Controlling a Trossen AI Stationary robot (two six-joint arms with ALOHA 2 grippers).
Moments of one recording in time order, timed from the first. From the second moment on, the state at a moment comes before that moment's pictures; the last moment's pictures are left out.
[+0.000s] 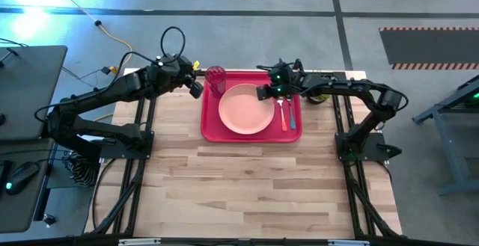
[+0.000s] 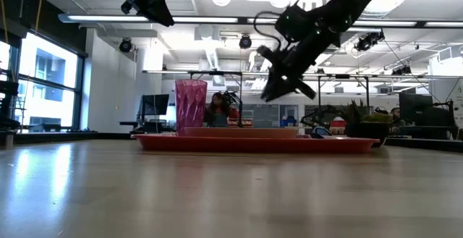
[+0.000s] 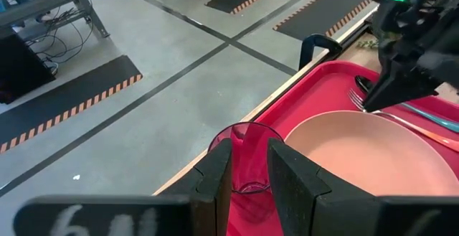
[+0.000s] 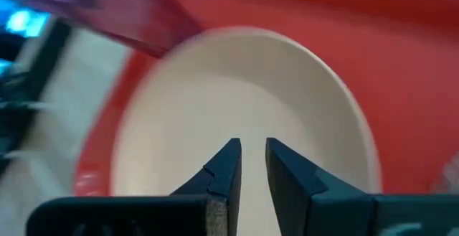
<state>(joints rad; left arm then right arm) 0.41 1.08 1.08 -0.51 -0.45 -0.08 -0.52 1.63 1.02 -0.15 -0.09 0.67</state>
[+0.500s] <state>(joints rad) 0.41 1.07 1.08 -0.49 -0.45 -0.08 -0.49 1.64 1.38 -0.44 0.06 0.26</state>
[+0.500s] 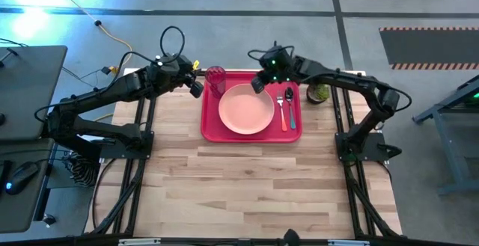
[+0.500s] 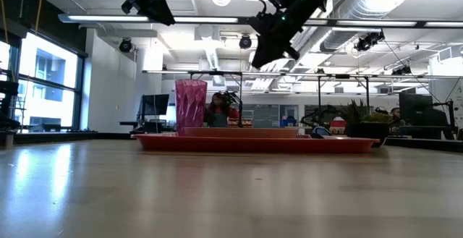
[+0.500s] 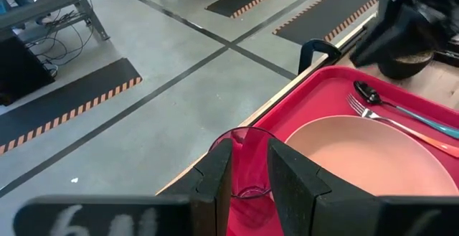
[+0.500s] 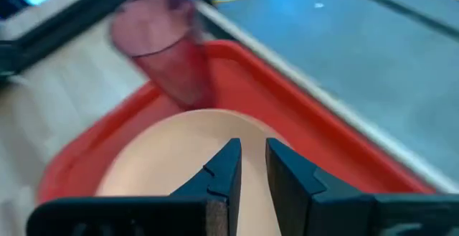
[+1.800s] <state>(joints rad) 0.41 1.07 1.08 -0.50 -0.45 -0.10 -0.46 1.87 1.43 -0.92 -0.12 0.45</state>
